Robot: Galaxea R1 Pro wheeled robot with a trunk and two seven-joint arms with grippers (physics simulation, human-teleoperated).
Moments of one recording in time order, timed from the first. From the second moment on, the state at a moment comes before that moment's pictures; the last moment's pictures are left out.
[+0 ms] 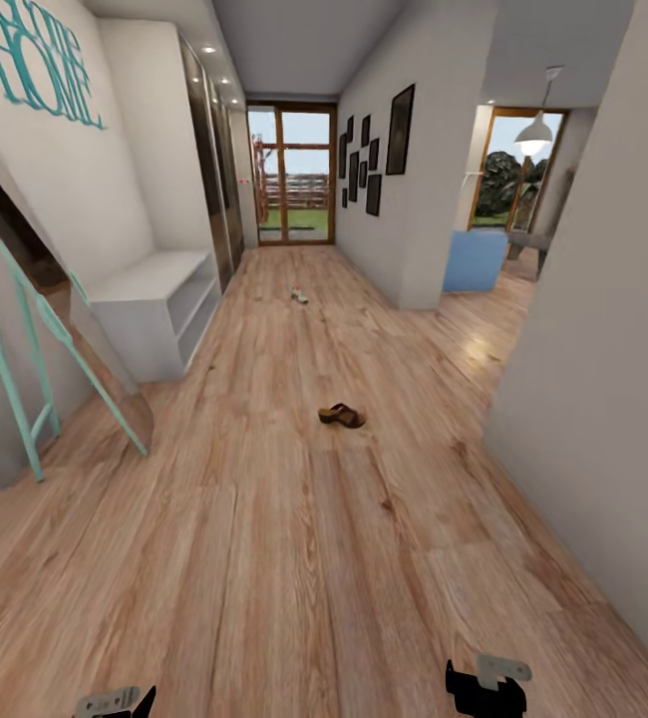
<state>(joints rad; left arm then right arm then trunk) -0.25 0.19 0.27 -0.28 0.08 -0.45 -0.34 -0.47 -0.01 0.33 -0.03 -0.39 -0.43 -0.24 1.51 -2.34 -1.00</state>
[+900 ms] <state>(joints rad) -0.25 0.19 0.27 -0.28 0.08 -0.45 -0.34 -0.48 -0.01 0.33 -0.03 -0.39 -0.43 -0.24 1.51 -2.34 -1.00</state>
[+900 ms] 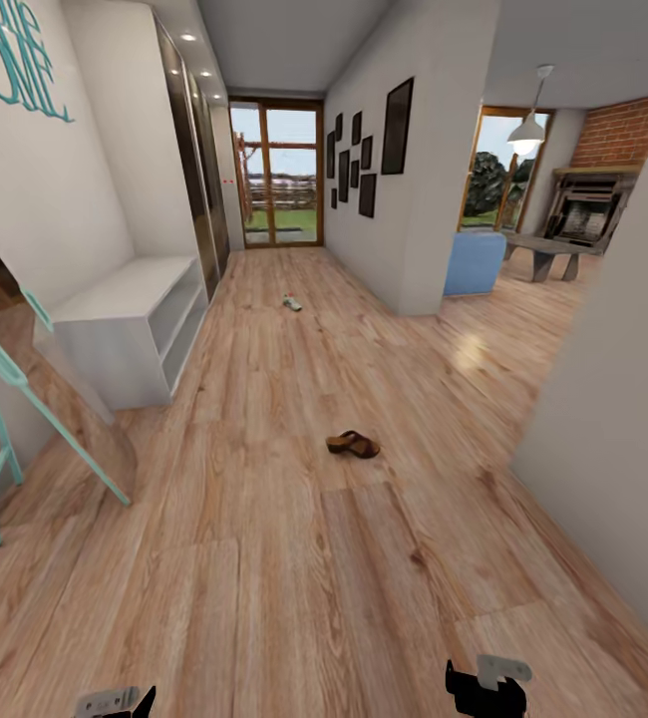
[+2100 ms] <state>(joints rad) -0.25 0.19 0.27 -0.28 0.08 -0.45 -0.34 -0.47 -0.01 0.33 -0.03 -0.39 -0.43 -0.24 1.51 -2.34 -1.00</state>
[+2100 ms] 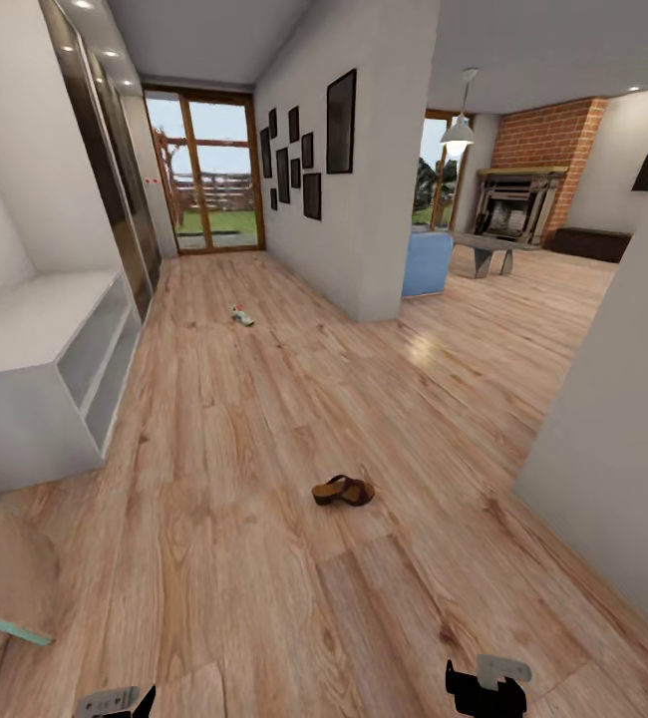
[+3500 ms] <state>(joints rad) -0.25 0.17 0.26 -0.28 0.01 -0.44 -0.05 -0.47 -0.01 0.33 -0.03 -0.39 -0.43 -0.24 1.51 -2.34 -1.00</state>
